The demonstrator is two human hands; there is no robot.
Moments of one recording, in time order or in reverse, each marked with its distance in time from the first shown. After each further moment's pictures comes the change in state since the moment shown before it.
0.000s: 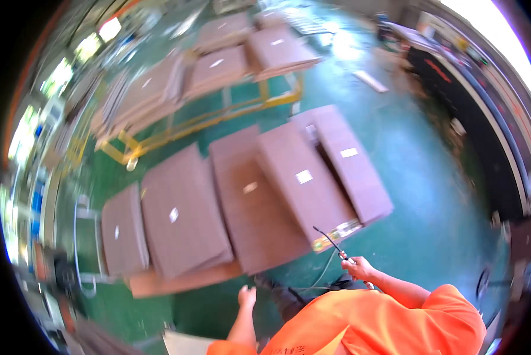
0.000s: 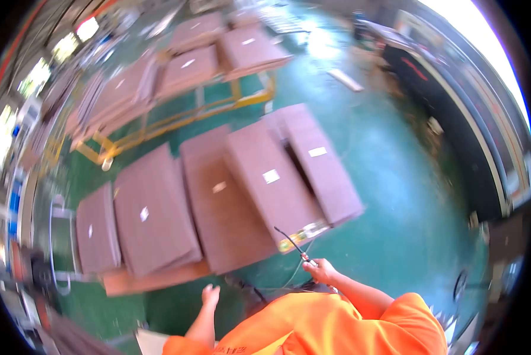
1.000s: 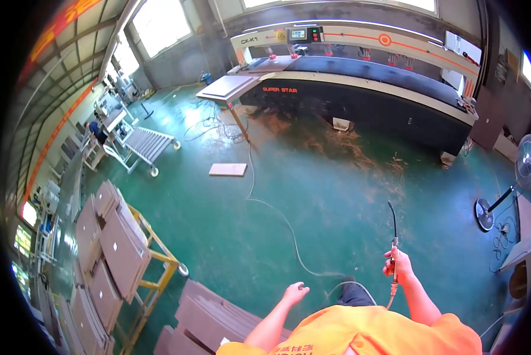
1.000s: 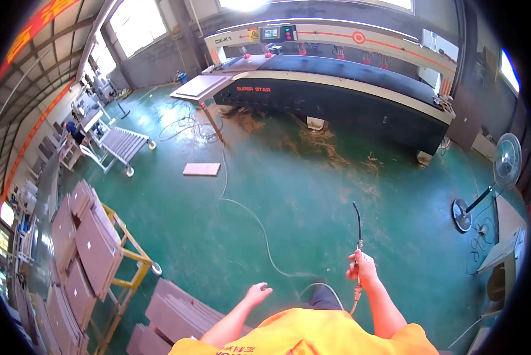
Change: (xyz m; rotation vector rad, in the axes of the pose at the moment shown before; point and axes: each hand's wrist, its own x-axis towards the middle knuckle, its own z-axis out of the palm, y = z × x) left_hand -0.165 0.995 0.586 0.476 -0.883 0.869; right_hand -0.016 0.230 -0.834 1.300 0.968 -0.204
